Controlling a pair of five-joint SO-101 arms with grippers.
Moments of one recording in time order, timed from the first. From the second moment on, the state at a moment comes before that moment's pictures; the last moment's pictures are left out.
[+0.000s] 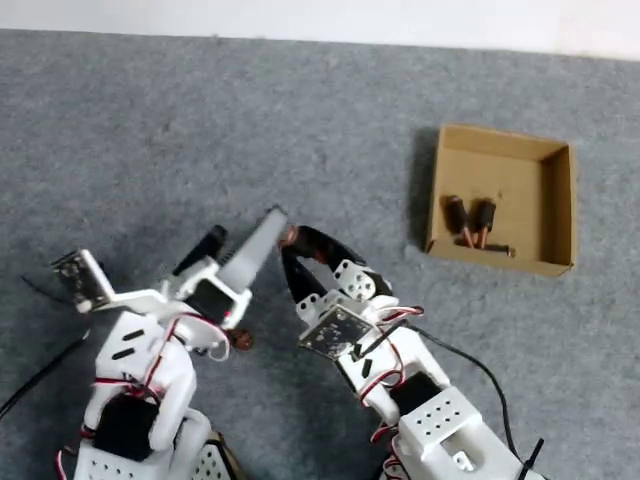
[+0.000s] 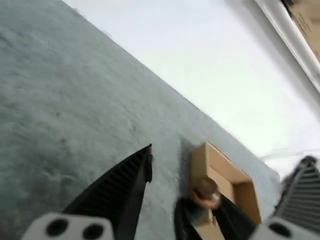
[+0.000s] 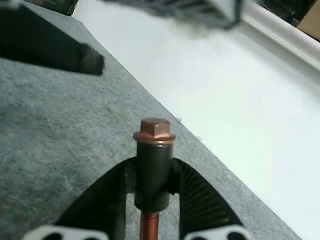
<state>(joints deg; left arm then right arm) 9.5 -103.8 79.4 44.0 50.6 -37.5 -63.9 95.7 -24.5 33.5</state>
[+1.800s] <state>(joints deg) -3.6 -103.7 96.0 21.2 30.0 8.8 -1.7 49.9 -13.8 -19.4</state>
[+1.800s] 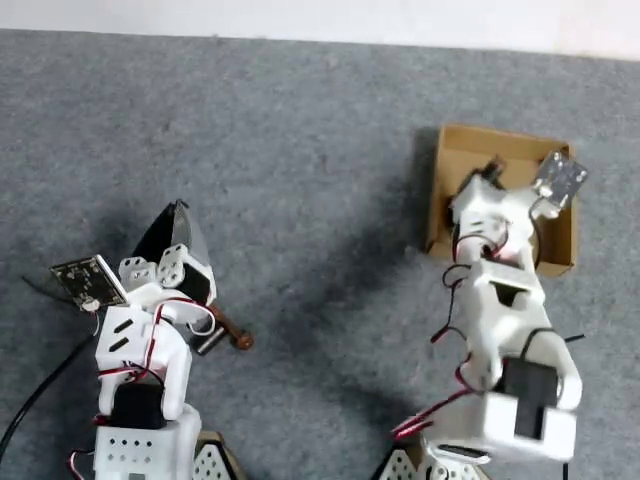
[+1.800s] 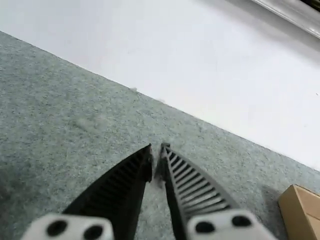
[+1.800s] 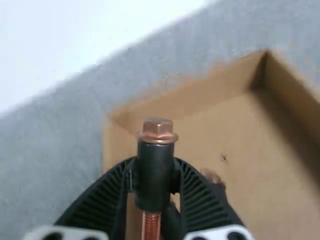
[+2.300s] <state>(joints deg) -3.6 -103.7 96.0 21.2 29.9 12.4 9.7 39.2 -13.4 -19.8</state>
